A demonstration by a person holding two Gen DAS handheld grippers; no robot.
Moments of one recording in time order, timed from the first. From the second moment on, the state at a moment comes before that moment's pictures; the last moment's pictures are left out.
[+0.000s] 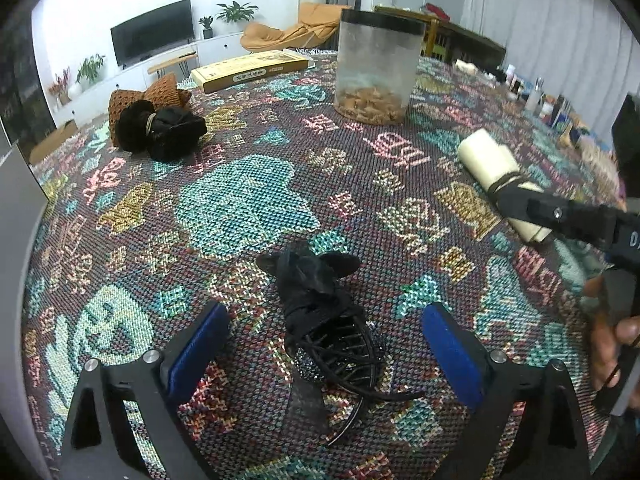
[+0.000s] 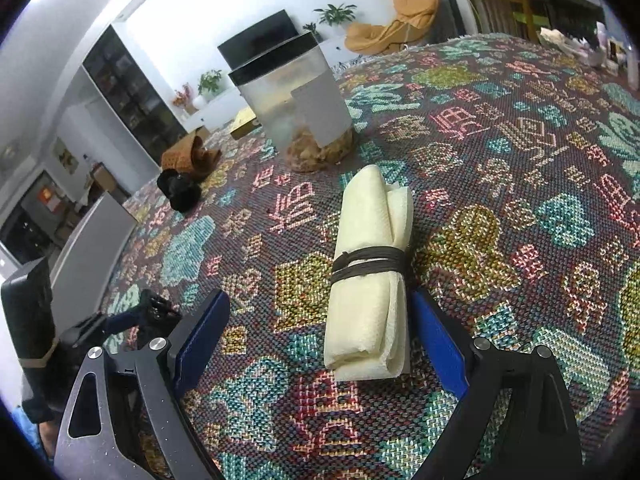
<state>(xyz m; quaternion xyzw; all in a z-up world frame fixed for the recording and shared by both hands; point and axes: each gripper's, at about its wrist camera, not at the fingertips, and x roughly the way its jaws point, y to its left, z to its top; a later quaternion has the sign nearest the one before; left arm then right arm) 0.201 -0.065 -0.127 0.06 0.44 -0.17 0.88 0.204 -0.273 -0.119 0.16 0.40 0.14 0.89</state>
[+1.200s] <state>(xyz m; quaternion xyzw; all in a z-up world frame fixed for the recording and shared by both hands) 0.201 -0.066 -0.130 0.08 0.45 -0.16 0.88 0.206 -0.264 -0.119 0.14 0.41 0.13 0.89</state>
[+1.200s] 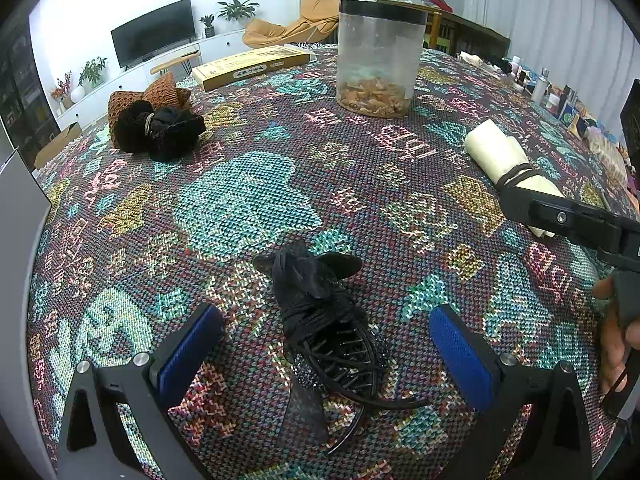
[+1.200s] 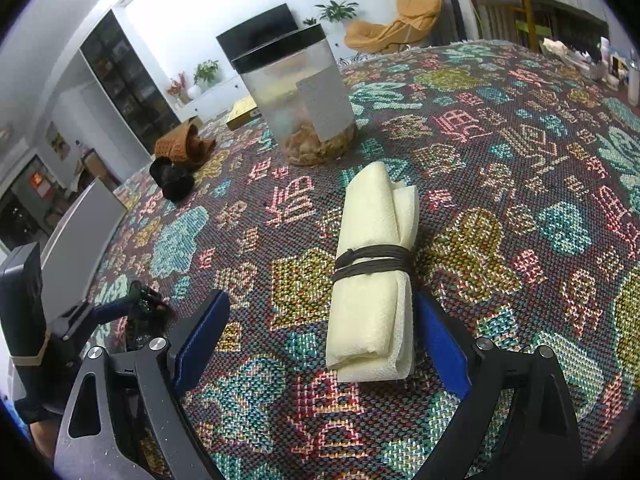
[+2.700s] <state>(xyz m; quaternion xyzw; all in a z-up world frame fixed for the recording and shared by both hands) 0.119 0.073 -0.008 -0.12 0.38 -0.16 0.91 0.146 -0.162 0.009 0.02 0.42 0.16 0.89</state>
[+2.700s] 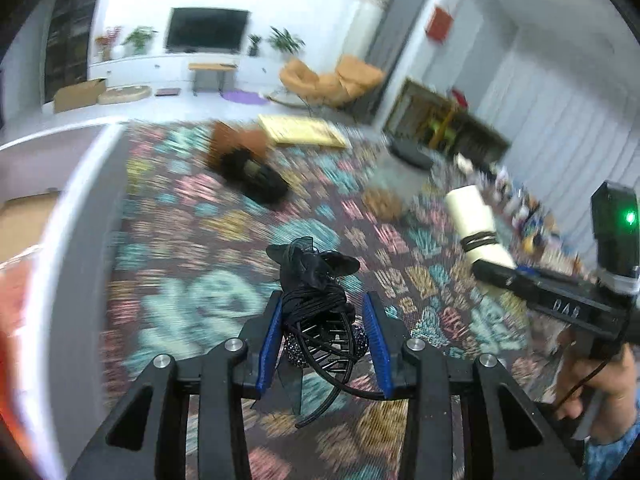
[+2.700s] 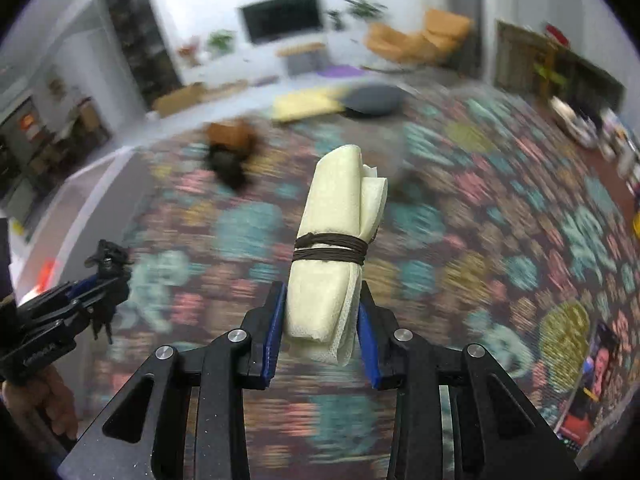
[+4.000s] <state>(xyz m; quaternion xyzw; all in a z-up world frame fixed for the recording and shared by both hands) 0.107 0.018 -0.068 0.01 0.41 -0.07 0.91 0.164 -0.161 -0.120 -0.01 0.45 -0.01 0.89</state>
